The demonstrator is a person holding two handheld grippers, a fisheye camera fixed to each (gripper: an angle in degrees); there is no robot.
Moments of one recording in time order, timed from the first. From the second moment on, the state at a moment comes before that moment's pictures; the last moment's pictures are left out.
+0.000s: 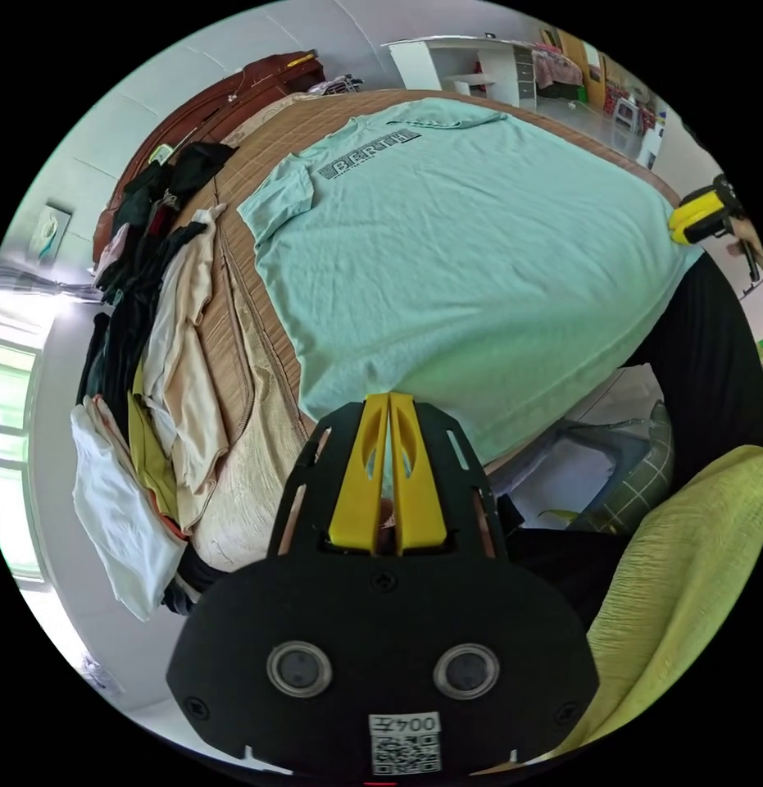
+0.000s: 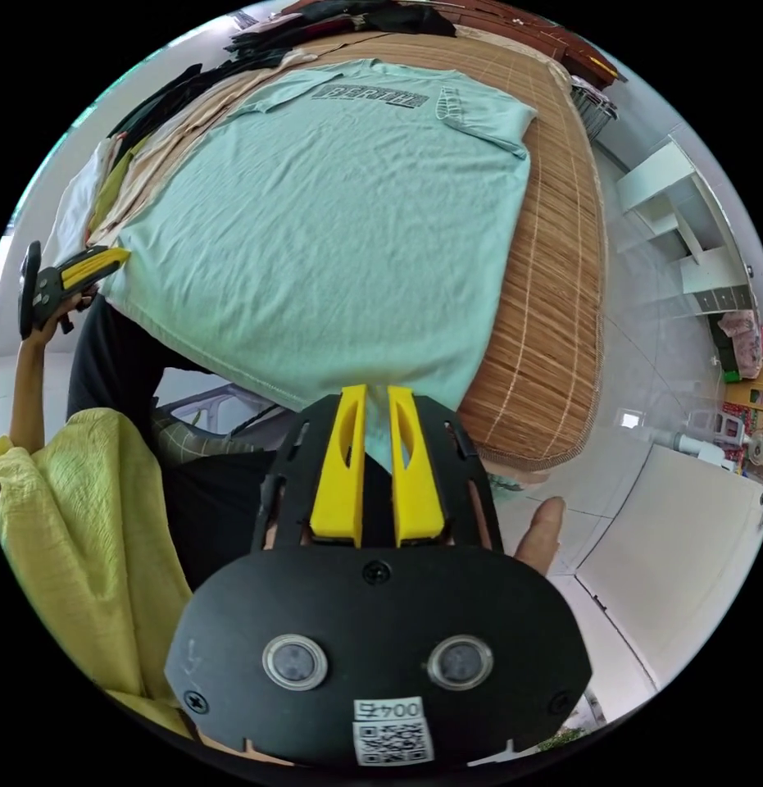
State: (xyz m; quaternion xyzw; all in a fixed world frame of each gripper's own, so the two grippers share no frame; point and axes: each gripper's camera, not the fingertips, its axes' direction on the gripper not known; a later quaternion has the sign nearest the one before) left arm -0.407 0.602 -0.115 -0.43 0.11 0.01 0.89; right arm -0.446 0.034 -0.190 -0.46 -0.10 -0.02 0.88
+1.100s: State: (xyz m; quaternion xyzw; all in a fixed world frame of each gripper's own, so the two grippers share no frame) left arm -0.668 0.546 -0.215 -0.44 0.19 -0.23 0.84; right arm -0.404 0.112 -0.164 -0.41 -0.14 0.02 0.90
